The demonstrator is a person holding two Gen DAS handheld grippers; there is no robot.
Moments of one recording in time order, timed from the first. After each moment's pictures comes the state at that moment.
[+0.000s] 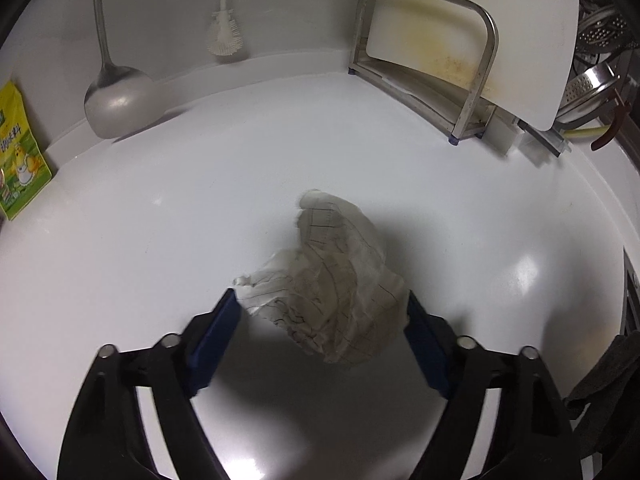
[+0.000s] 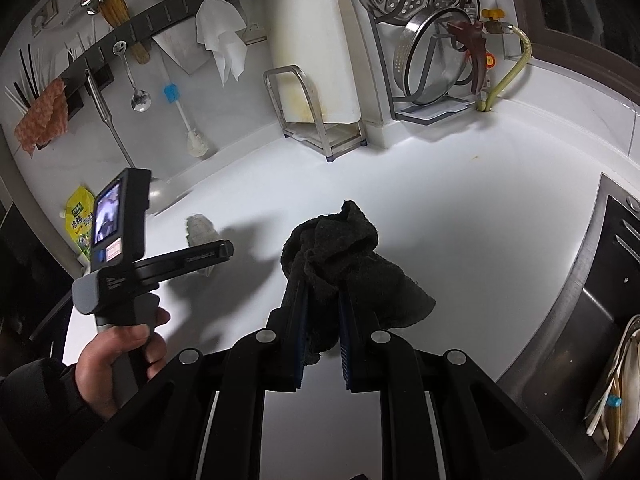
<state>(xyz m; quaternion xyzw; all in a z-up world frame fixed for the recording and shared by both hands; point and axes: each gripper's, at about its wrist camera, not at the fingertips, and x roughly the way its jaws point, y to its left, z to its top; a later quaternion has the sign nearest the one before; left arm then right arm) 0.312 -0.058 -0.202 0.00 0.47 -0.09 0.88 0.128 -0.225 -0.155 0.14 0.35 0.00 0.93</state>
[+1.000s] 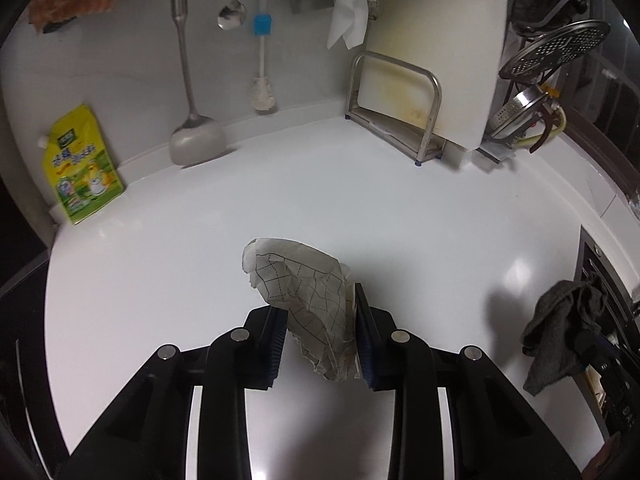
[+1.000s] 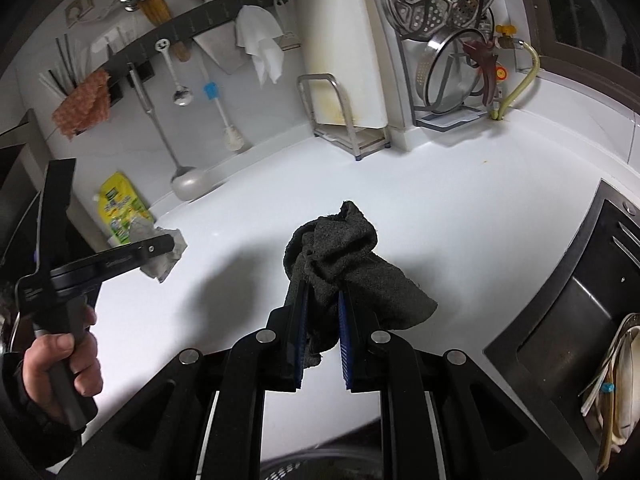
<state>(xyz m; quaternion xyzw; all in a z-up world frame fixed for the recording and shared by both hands) 0.191 0.015 -0.106 0.02 0.42 -0.11 0.90 0.068 -0.205 -0.127 0.13 0.35 0.05 0.93</state>
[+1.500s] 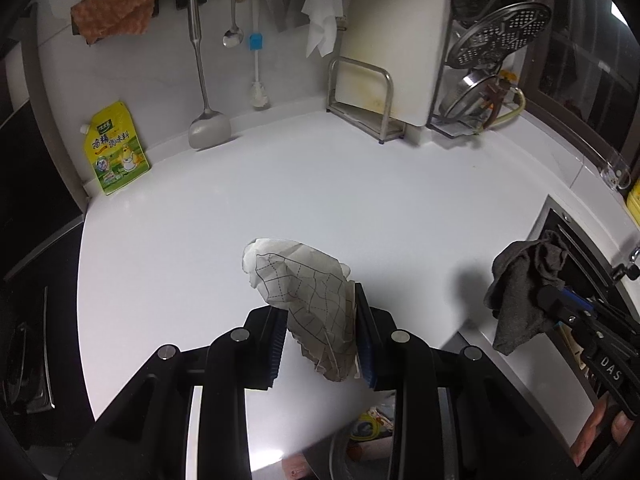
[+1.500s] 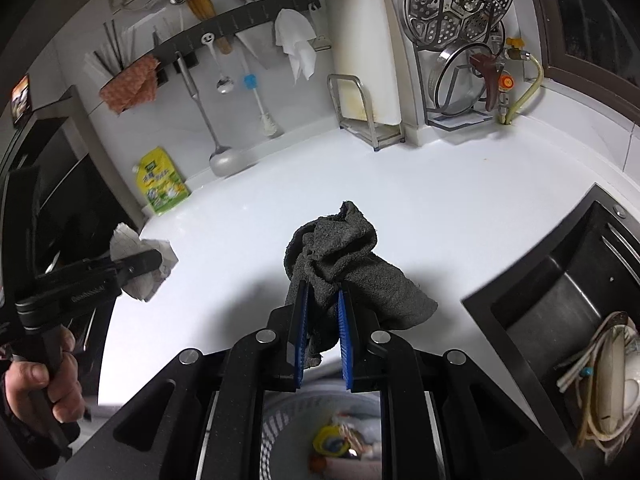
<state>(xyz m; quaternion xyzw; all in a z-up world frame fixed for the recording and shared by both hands) 0.059 -0.001 -0.069 0.03 0.42 -0.11 0.90 -0.015 -0.215 -0.108 0.10 0.36 0.10 0.92</state>
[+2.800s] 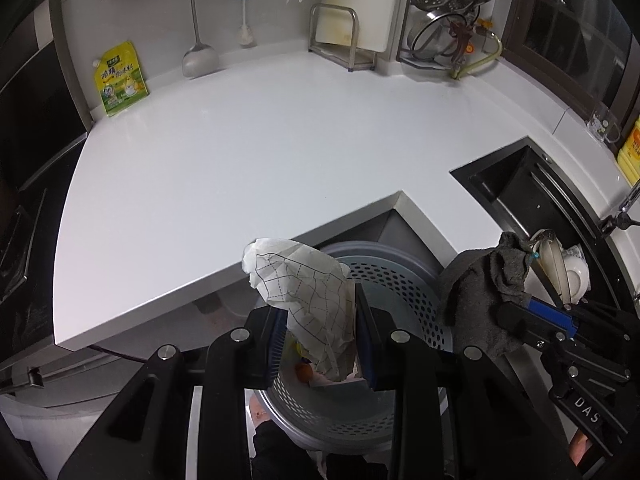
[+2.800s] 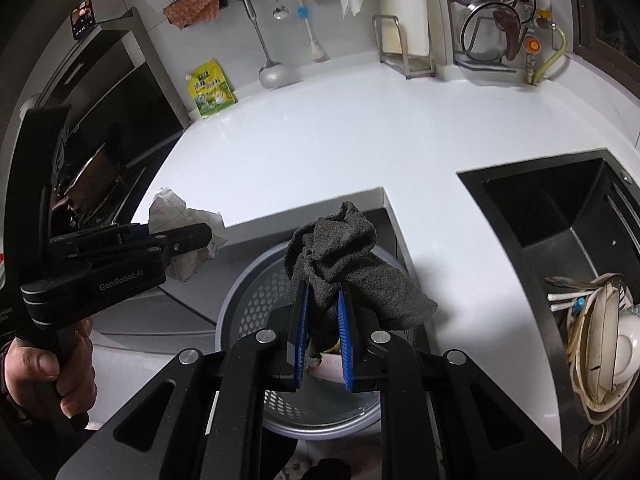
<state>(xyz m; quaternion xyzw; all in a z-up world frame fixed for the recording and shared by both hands) -0.075 -0.068 -0.122 0.01 0.48 -0.08 0.87 -0.127 -0.236 -0.156 0.04 0.44 0.18 0.88</state>
